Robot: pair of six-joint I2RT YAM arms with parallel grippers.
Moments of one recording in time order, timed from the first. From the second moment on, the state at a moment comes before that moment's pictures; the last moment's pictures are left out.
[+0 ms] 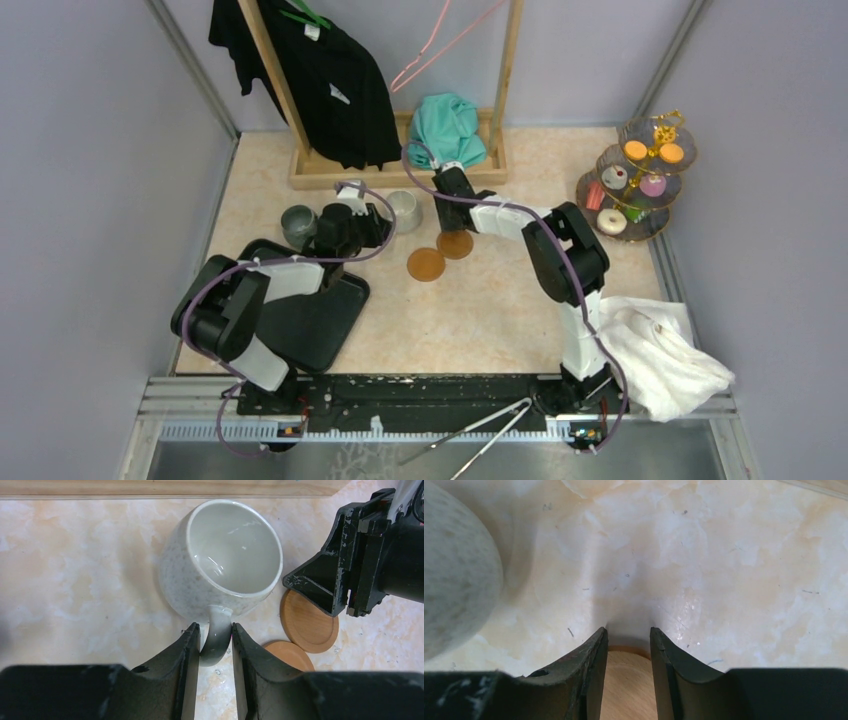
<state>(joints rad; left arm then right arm) -0.45 1.59 0.63 0.61 0.00 -0.40 0.60 2.05 1.39 -0.22 0.23 0.24</state>
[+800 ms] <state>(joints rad) -0.49 1.66 0.82 0.37 0.02 -0.36 0.59 1.96 1.30 -0.30 0.29 0.24</state>
